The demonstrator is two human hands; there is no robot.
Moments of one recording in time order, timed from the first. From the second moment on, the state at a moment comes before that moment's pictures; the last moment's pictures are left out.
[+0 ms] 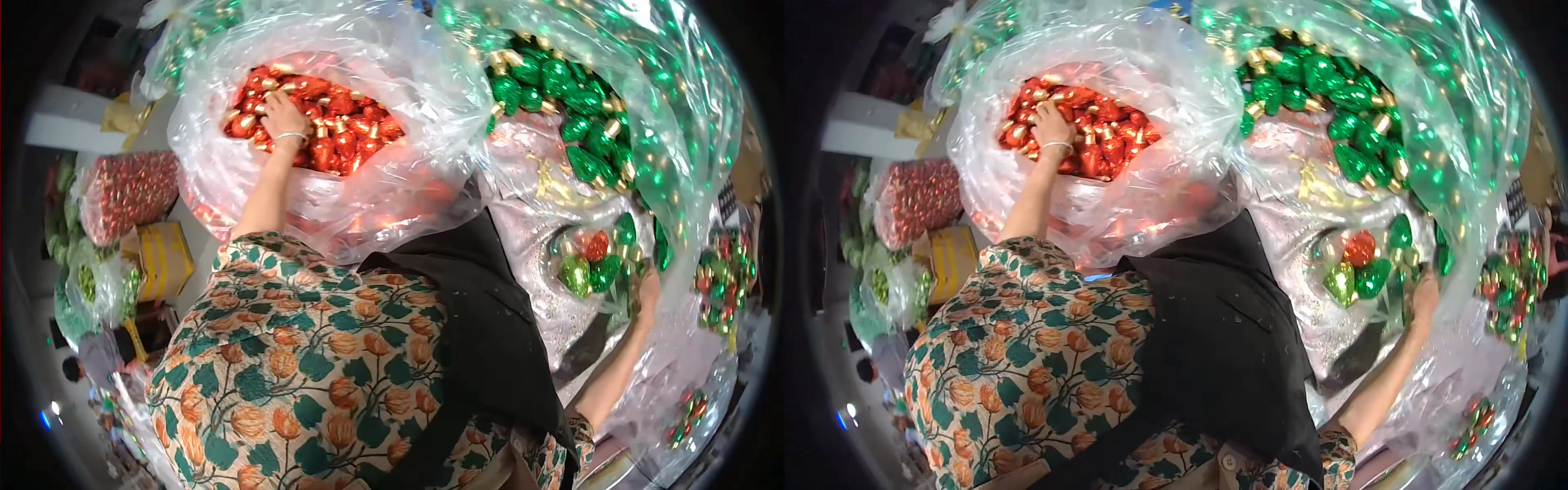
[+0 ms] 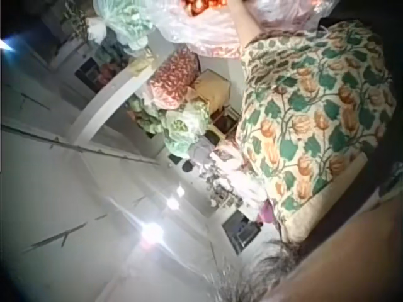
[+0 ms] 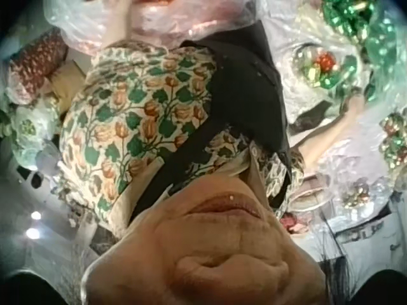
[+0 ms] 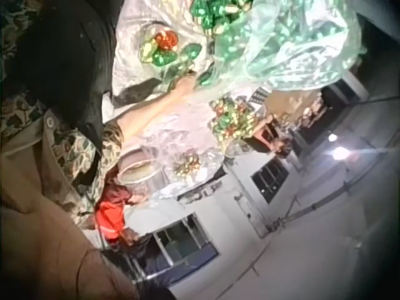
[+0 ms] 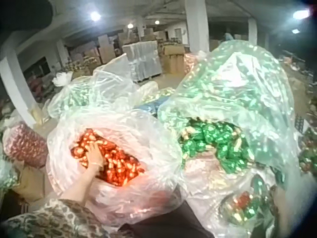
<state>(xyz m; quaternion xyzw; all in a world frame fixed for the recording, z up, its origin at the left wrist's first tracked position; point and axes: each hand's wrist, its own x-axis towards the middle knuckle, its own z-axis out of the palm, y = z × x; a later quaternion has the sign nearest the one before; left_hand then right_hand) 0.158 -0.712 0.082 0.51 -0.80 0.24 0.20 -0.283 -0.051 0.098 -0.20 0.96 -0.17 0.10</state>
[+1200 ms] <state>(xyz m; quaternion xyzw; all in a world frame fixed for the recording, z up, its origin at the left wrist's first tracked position) -0.098 -0.326 0.244 -0.30 -0.91 -0.28 0.03 -0.174 -0.071 0.120 -0.14 0.97 -0.20 0.02</state>
